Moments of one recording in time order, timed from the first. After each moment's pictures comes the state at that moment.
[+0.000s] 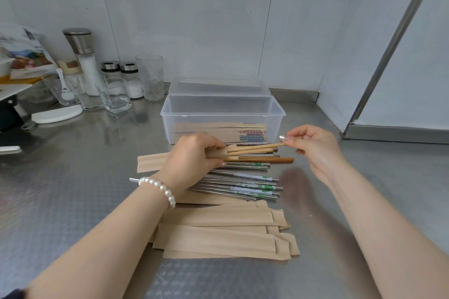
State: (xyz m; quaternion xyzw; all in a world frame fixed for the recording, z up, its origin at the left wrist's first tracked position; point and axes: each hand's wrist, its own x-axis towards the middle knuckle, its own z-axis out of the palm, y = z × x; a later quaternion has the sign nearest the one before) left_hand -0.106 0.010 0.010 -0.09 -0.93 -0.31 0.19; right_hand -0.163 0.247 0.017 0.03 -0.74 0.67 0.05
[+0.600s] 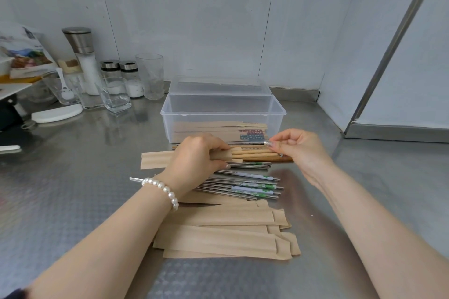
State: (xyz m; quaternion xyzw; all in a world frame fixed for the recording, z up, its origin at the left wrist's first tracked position) left_hand -0.103 0.015 0.010 -0.11 -0.93 -0.30 0.18; right_hand -0.155 0.227 0.013 0.08 -0.75 0.65 0.00
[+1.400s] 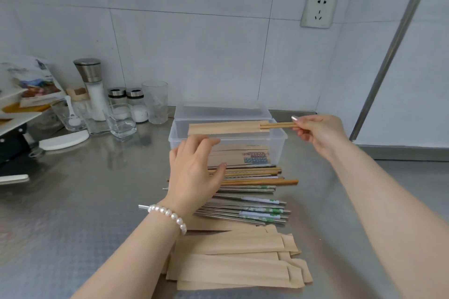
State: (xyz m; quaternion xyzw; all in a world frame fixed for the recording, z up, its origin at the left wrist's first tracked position) left_hand -0.108 0.002 0.011 -0.07 -0.90 -0.23 0.37; right_hand -0.211 0.243 0.073 -0.01 -0.70 0.71 0.08
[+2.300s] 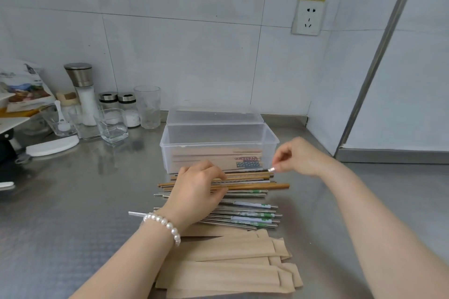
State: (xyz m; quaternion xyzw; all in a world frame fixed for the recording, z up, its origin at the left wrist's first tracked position) left_hand -0.110 0.008 -0.002 -0.15 -0.93 -0.23 0.23; right_hand -0.184 0.242 0.062 0.17 -0.93 0.31 -0.05
